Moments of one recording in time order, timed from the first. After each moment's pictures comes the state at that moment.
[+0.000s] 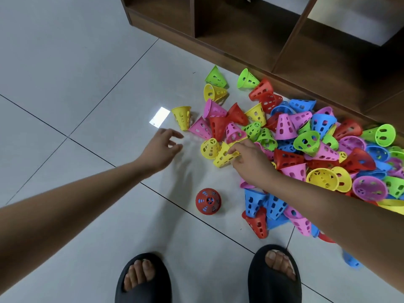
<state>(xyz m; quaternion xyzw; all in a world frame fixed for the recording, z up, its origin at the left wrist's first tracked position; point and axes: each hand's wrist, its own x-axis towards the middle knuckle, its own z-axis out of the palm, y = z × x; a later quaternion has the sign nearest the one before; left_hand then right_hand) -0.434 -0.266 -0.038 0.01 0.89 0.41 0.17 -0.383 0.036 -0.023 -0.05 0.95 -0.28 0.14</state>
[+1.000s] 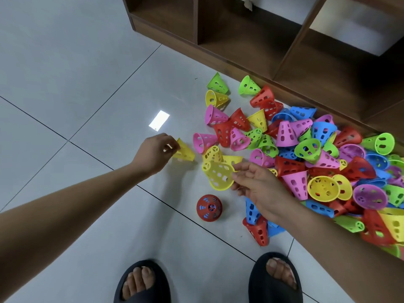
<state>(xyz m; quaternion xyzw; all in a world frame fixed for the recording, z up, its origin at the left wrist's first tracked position) -0.443 -0.287 -0.041 0.10 0.94 0.32 0.08 -0.334 0.019 0.017 0.21 0.62 -0.73 0.22</state>
